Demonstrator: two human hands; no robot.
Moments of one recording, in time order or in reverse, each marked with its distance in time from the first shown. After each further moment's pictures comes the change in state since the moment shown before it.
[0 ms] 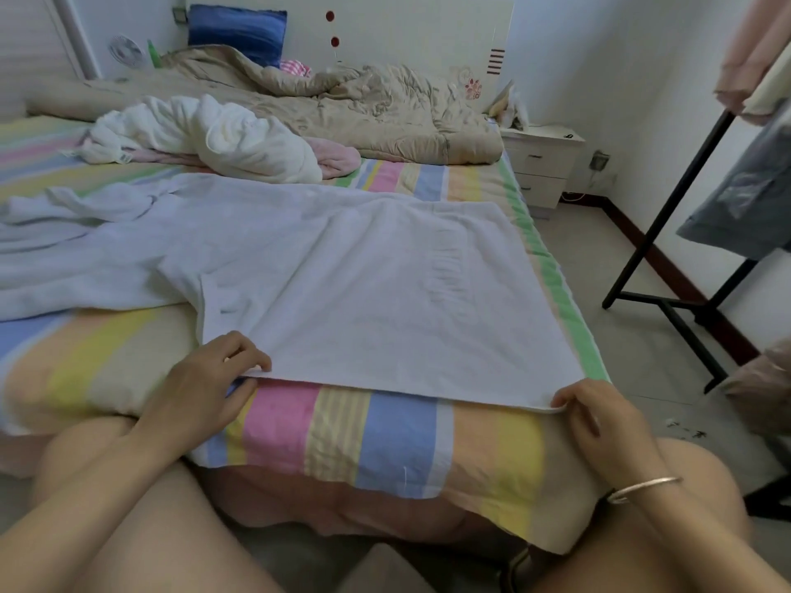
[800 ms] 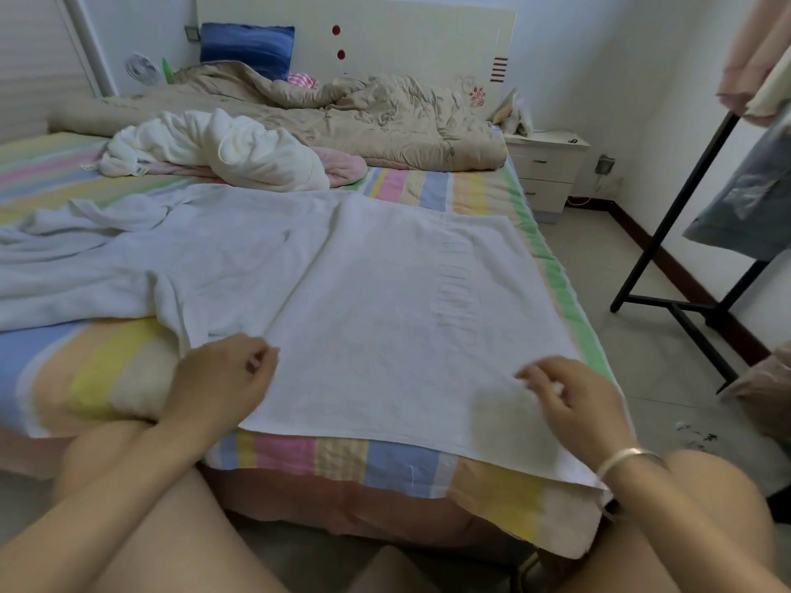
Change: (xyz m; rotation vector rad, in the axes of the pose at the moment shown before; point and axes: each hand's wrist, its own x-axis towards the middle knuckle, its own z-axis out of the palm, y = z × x) left_hand 0.011 0.031 -0.015 0.051 0.054 -0.341; right_hand 0.030 -0.074 -0.010 0.068 -0.089 0.233
